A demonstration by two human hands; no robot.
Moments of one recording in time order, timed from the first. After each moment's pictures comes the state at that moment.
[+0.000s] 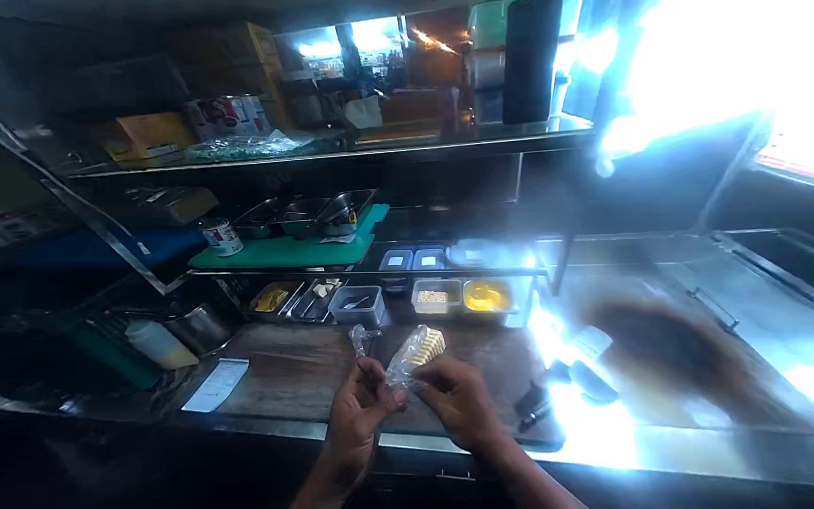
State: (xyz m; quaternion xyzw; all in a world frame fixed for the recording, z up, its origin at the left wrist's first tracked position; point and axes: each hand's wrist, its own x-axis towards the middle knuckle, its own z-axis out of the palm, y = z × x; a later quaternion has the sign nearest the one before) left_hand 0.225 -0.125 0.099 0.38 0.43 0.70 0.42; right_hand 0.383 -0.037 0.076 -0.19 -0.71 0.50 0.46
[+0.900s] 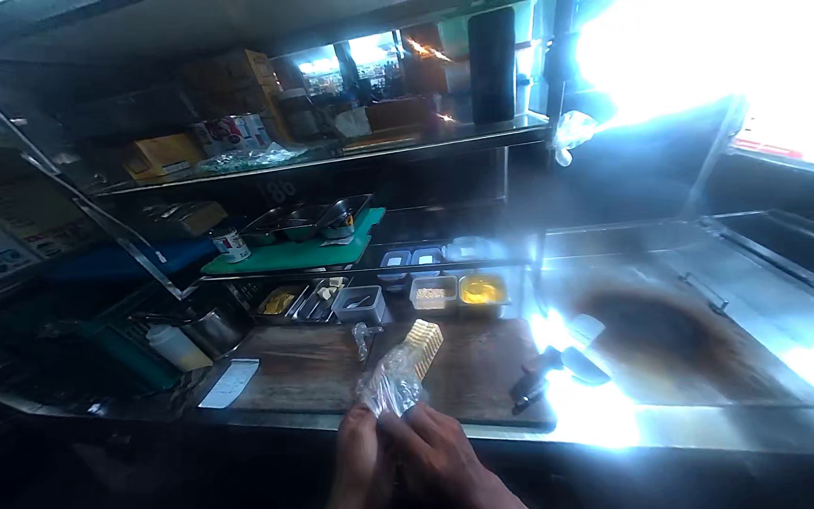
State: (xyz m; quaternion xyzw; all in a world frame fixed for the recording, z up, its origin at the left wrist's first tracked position) left_hand 0.289 -0.168 0.099 0.17 0.56 0.71 0.38; right_hand 0.390 -0.117 0.052 -0.13 -0.82 0.11 0.54
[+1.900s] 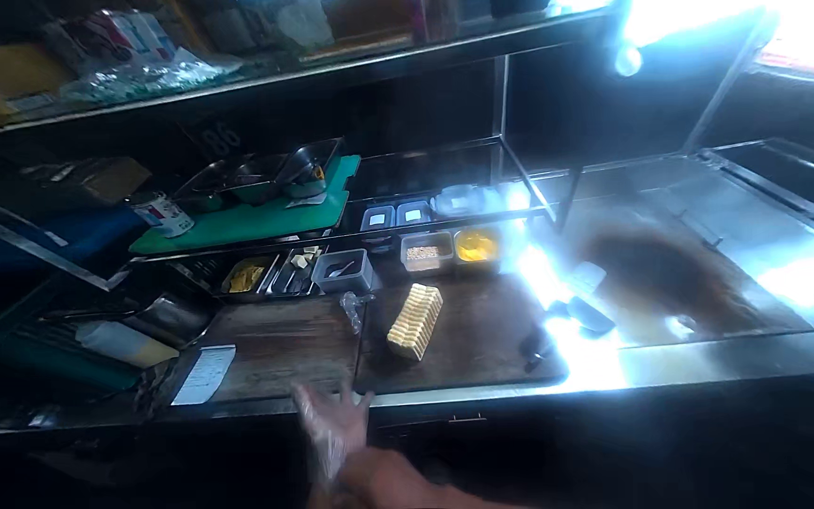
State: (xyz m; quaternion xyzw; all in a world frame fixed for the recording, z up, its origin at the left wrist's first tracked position) left_hand 0.150 -0.137 -0.026 -0.02 0.54 0.76 0.36; right_hand 0.292 -0.155 0.008 -0.11 -0.83 0.52 0.18
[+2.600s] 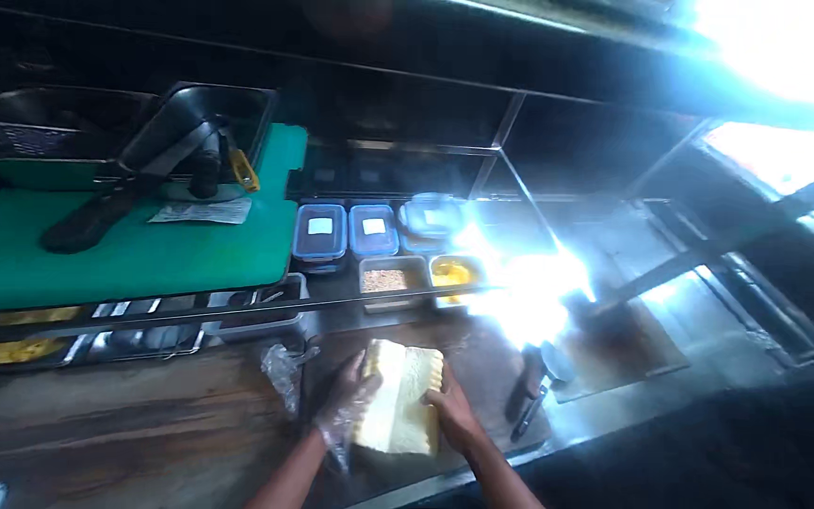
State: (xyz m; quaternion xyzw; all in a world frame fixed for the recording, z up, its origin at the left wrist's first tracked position) left_hand 0.081 0.084 -0.154 0.38 0.63 0.35 0.58; right_hand 0.306 0.077 -0.128 -0.61 -0.35 0.64 0.32
